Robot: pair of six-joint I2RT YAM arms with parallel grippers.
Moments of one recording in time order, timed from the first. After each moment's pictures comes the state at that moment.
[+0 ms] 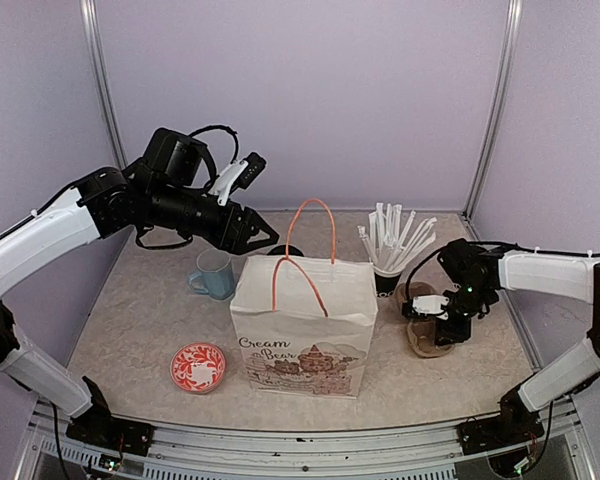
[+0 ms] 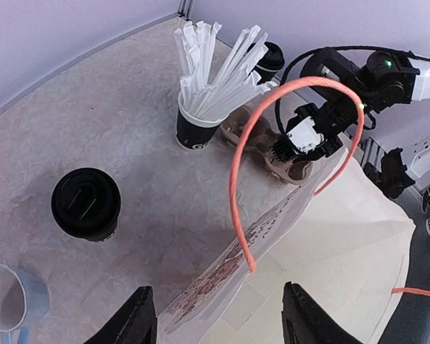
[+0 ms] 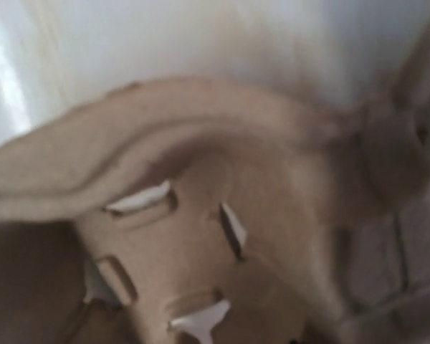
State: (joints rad) left arm -0.81 1.43 1.49 -0.67 0.26 -0.15; right arm 0.38 1.43 0.83 -0.77 -0.07 -0.89
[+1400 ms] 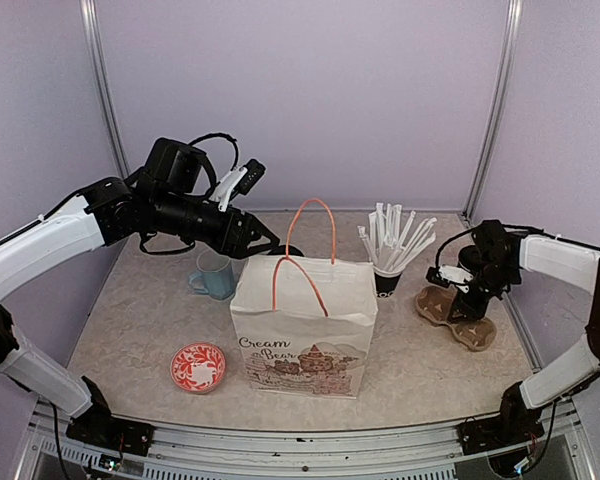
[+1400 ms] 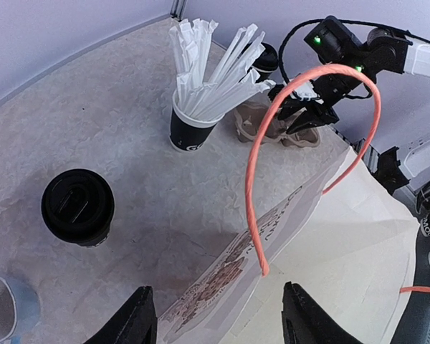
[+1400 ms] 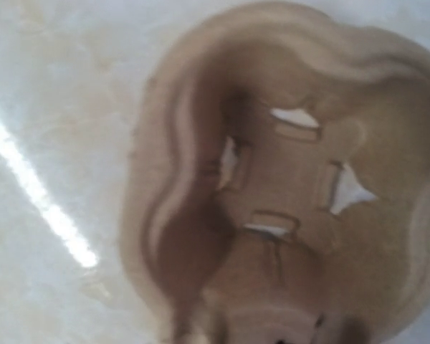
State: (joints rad) left arm -0.78 1.42 1.41 -0.58 0.32 -0.15; right arm 0.11 1.41 0.91 -0.82 -0.22 -0.84
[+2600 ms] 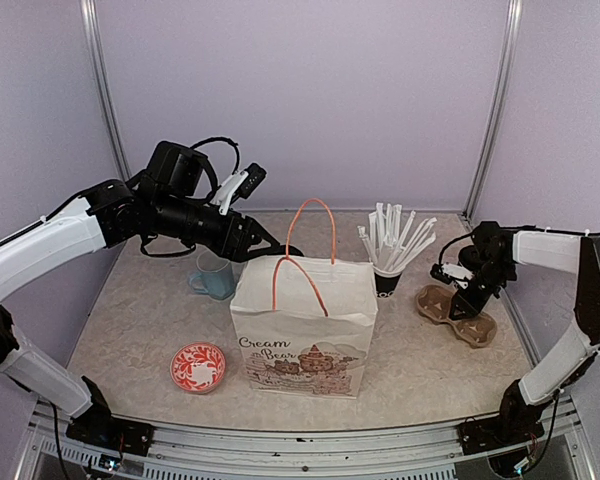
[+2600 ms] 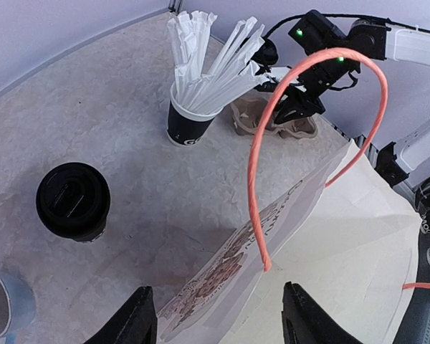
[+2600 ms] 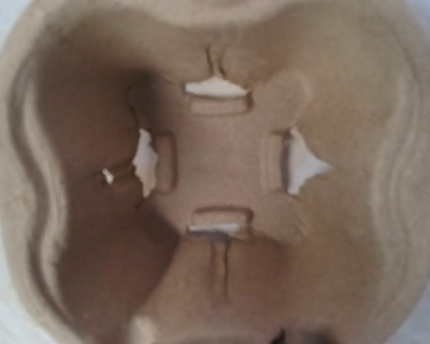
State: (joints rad) left arm -0.78 1.42 1.39 -0.57 0.33 -0.16; right arm 0.05 1.55 0.96 -0.78 -0.20 -0.70
